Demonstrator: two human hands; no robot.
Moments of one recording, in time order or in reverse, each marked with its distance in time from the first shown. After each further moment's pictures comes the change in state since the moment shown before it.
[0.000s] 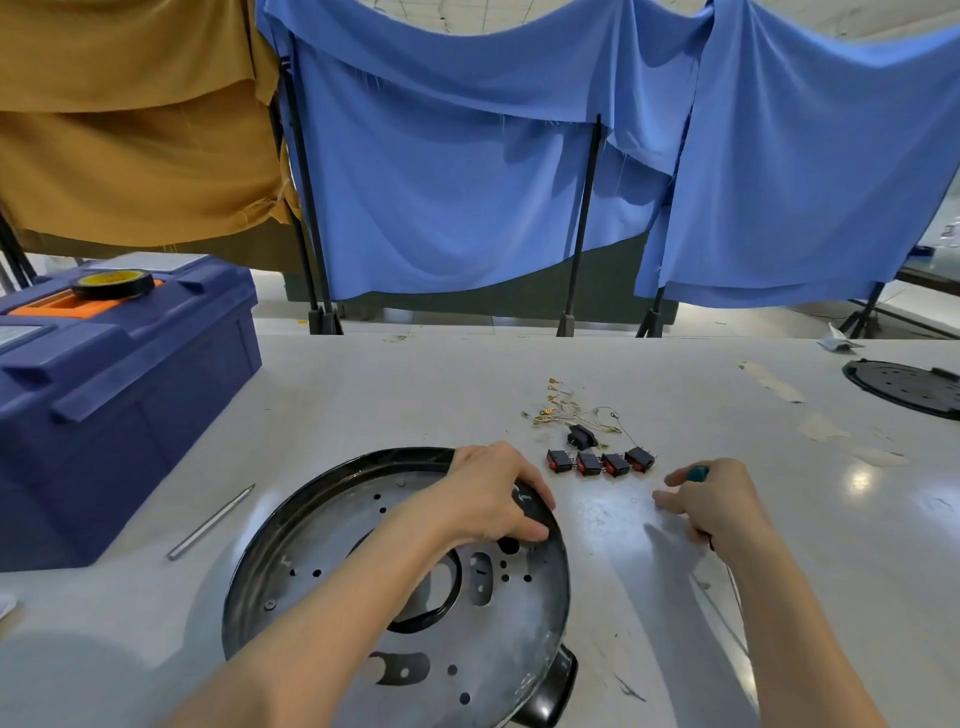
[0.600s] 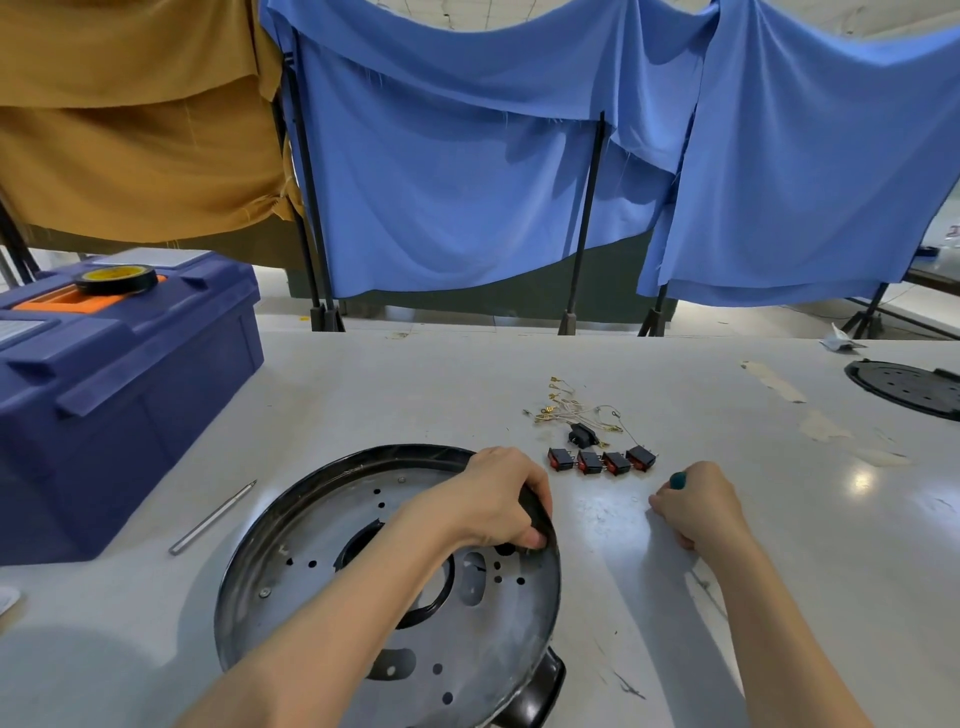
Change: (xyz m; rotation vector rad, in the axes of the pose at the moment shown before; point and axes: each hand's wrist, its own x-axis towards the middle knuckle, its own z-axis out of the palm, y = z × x) left_hand 0.000 0.001 0.004 -0.095 -0.063 0.024; right_hand 0.002 0.001 0.017 -0.297 0.009 -0.021
